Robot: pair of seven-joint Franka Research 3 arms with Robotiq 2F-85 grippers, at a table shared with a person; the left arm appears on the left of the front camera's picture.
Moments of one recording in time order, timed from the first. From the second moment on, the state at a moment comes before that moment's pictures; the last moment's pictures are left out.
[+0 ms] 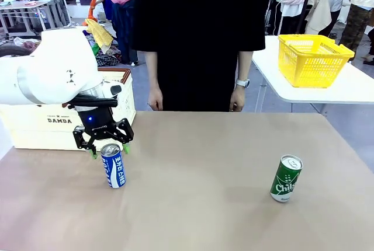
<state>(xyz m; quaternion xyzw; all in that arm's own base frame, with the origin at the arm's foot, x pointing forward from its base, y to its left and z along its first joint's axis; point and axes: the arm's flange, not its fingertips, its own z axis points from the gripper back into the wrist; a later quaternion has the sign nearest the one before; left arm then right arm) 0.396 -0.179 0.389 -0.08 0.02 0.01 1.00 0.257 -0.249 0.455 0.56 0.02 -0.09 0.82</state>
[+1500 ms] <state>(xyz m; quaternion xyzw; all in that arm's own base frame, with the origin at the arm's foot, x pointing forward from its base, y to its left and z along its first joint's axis) 0.388 -0.193 0.376 -0.05 0.03 -0.01 1.00 0.259 -0.220 0.454 0.54 0.04 -0.07 0.84</state>
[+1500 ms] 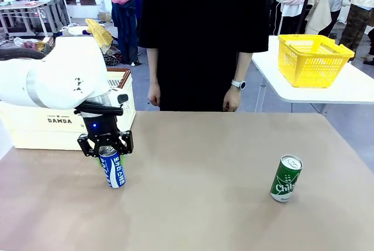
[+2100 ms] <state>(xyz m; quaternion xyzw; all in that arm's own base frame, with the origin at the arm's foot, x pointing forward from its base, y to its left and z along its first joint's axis) 0.392 -0.164 0.433 -0.06 0.03 -0.01 1.00 0.259 -0.220 0.454 0.54 0.04 -0.07 0.84</state>
